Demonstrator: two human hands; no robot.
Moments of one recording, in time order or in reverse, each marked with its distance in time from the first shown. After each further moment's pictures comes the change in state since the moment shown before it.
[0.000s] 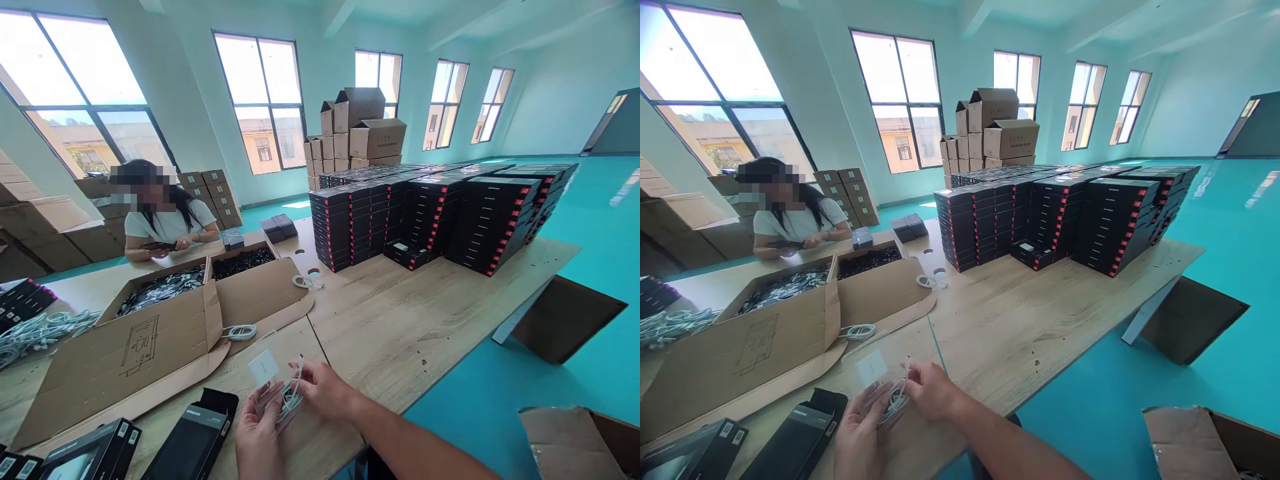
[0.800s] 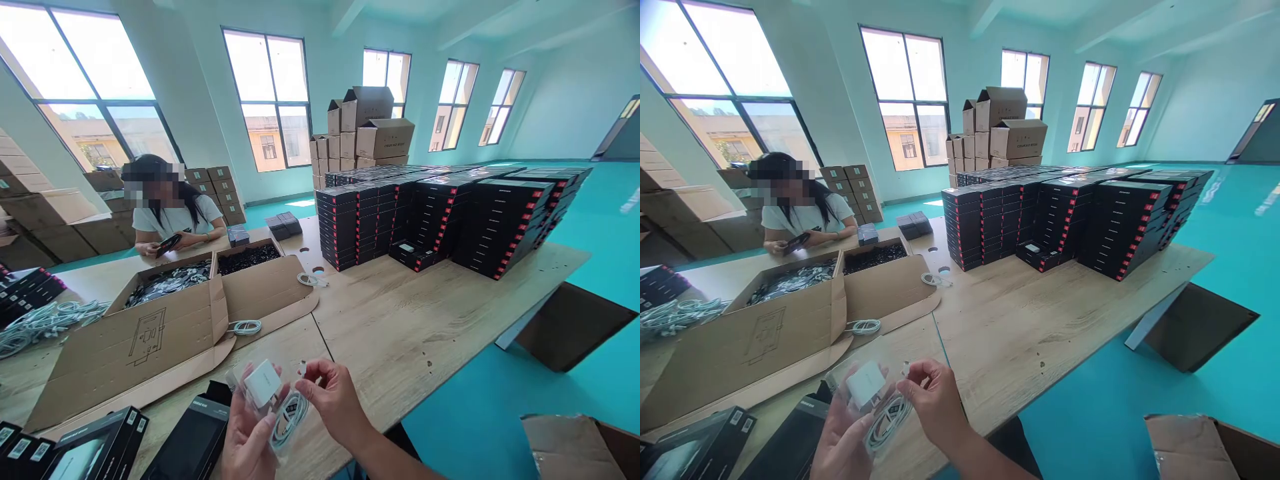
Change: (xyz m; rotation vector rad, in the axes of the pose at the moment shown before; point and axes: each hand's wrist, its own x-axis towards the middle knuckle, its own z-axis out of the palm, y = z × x) left_hand -0.034 0.039 -0.008 -0.185 -0.156 -0.025; right_hand -0.032 -0.040 0.019 0.307 0.326 -0.064
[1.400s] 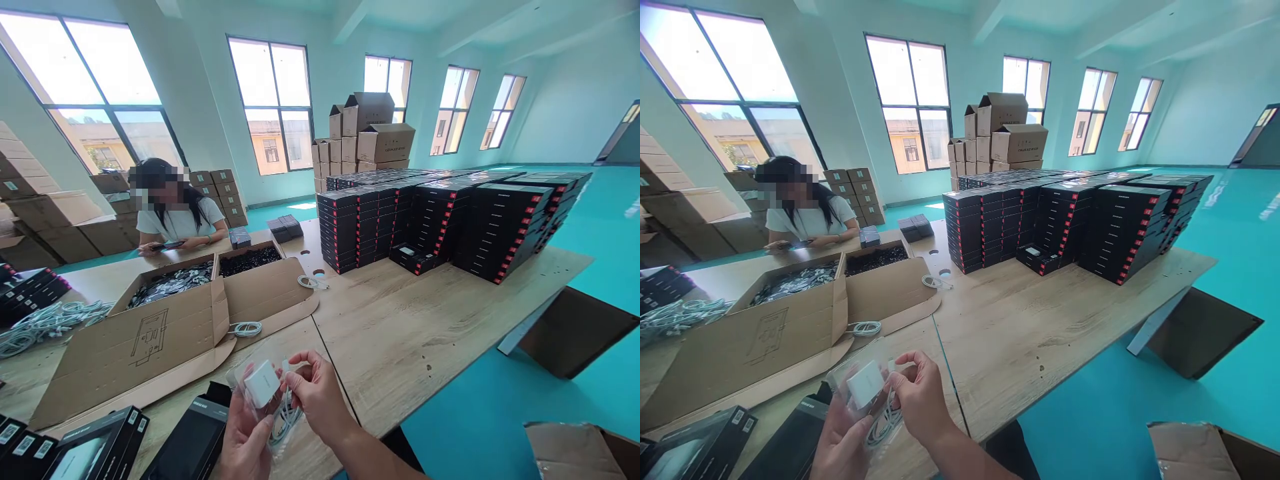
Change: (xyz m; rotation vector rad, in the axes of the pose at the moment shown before) left_hand 0.001 0.003 0.004 0.042 -0.003 0.060; right_hand 0.012 -0.007 0.028 0.172 0.004 0.142
